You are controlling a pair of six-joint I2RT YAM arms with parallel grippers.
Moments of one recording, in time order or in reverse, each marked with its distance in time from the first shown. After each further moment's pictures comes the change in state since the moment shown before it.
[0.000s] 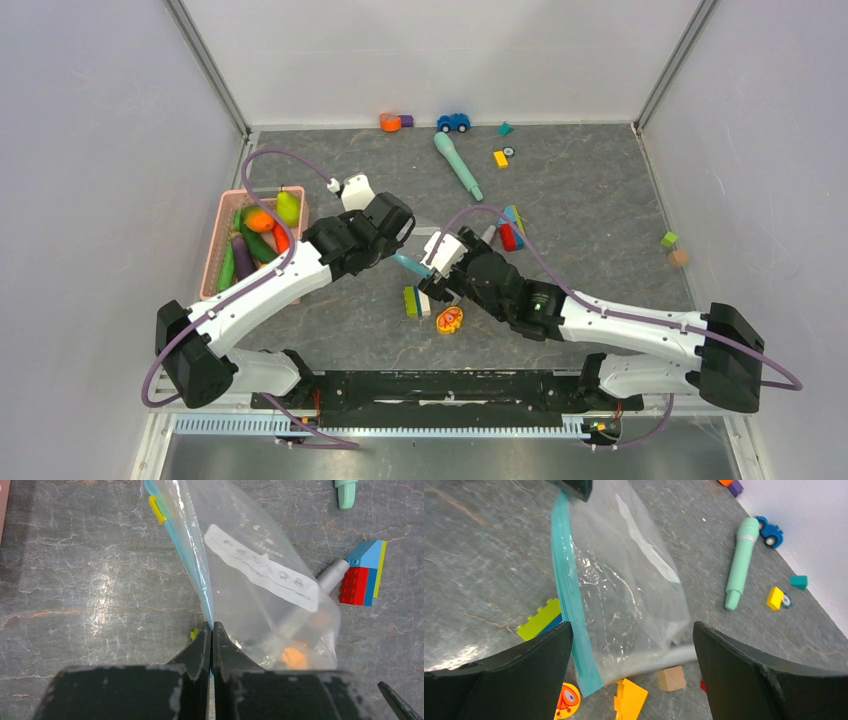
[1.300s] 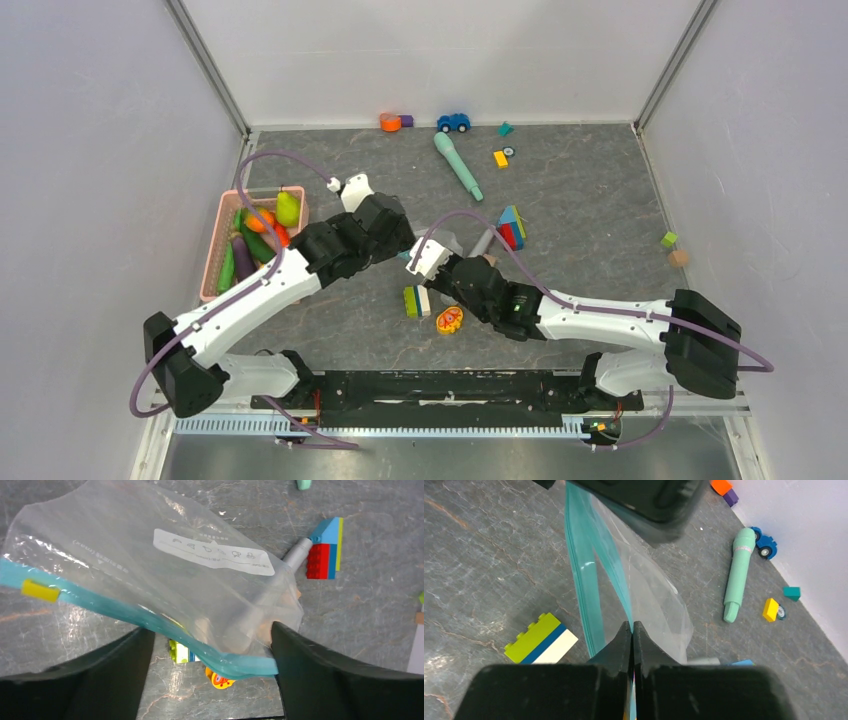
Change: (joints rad) left arm -0.011 -0.051 -0.005 0.037 0.092 0.041; right arm 0.018 0.145 -0.014 0.173 0.069 -0.085
